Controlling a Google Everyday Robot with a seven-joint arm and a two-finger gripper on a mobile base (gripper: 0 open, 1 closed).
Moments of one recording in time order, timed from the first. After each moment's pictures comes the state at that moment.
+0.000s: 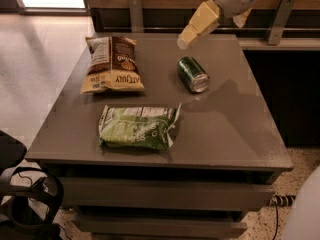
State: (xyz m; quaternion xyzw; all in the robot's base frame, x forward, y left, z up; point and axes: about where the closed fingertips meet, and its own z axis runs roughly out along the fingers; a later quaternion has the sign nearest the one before) arm 0.622 -0.136 0.981 -0.30 0.94 0.06 0.17
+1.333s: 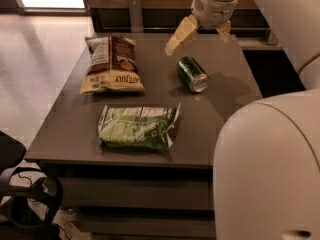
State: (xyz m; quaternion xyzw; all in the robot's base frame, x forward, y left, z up) arm 0.672 -0.118 0.921 -0.24 0.96 0.06 0.10
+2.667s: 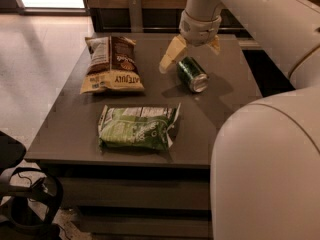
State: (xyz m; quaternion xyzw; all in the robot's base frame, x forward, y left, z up) arm 0.671 -0.099 0.877 -0.26 0.96 0.02 0.08
